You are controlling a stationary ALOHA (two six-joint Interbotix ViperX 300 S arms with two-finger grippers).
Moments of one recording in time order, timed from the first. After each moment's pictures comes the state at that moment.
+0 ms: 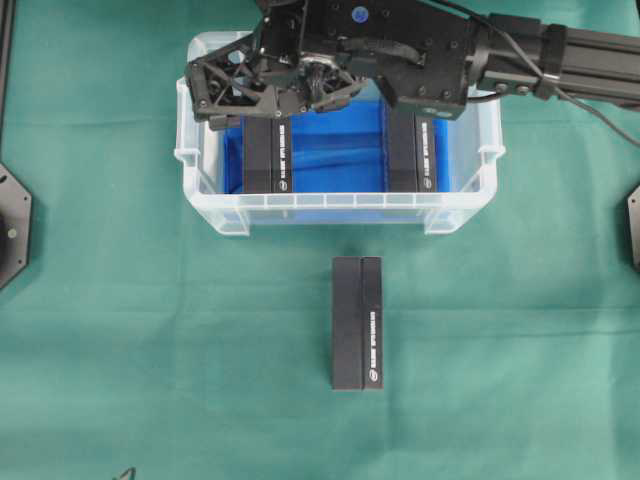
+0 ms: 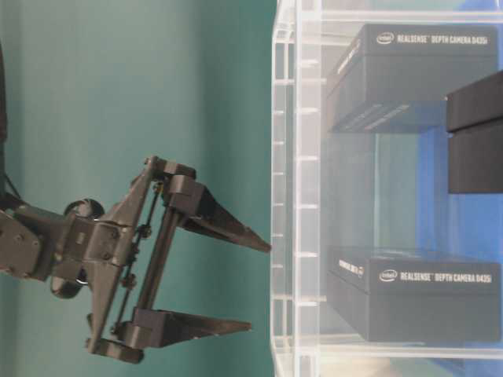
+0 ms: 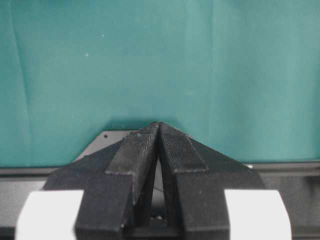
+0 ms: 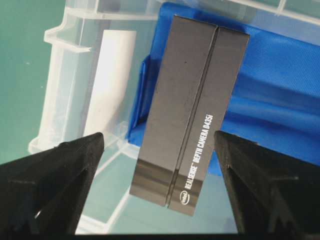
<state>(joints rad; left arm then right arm) -0.17 -0.83 0.52 0.04 1.49 -0.17 -0.15 0.41 -0.47 -0.12 1.23 1.37</state>
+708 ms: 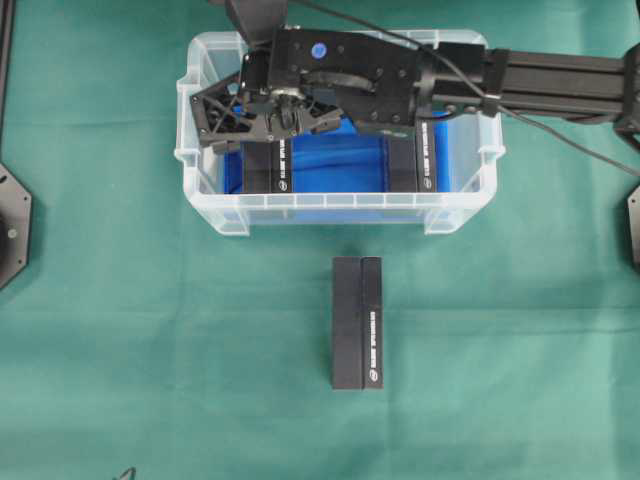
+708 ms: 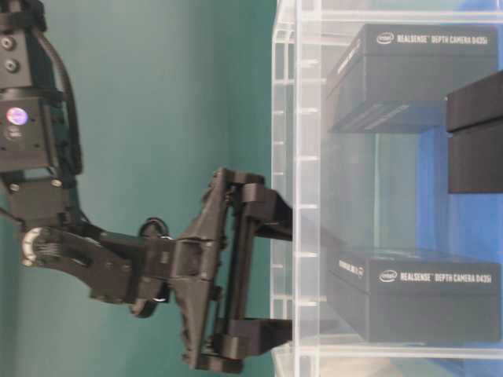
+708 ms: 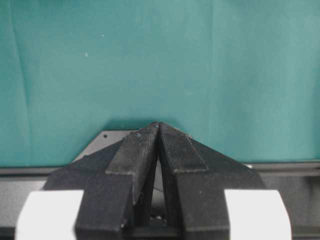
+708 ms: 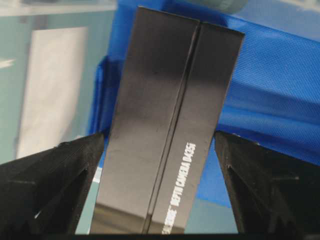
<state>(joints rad) -0.17 -0.83 0.52 0.03 1.49 -0.18 -0.15 0.53 -0.46 -0.12 1.23 1.37</state>
